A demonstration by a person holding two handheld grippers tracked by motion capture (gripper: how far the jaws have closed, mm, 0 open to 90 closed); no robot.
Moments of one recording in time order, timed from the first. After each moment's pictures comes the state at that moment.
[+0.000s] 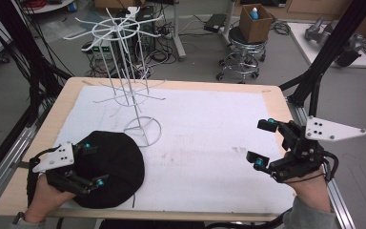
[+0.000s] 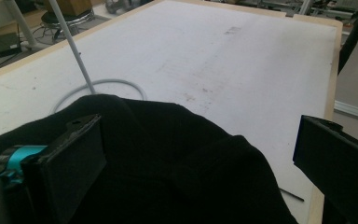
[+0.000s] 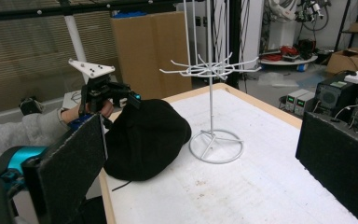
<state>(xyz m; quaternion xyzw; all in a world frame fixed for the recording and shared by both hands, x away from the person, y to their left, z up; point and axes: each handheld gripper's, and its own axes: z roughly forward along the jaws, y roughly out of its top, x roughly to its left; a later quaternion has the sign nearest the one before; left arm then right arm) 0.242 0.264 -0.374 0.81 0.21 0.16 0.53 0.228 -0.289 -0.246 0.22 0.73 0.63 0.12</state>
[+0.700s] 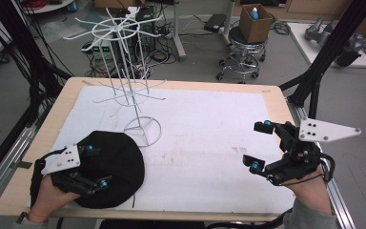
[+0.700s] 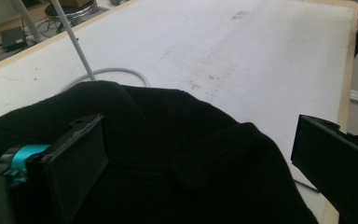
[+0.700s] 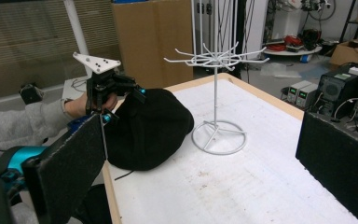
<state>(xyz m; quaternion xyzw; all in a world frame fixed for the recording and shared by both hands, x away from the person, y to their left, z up) 0.244 0.259 -0.384 0.82 0.21 0.17 0.51 0.225 -0.280 -0.243 0.21 0.75 0.61 0.11</state>
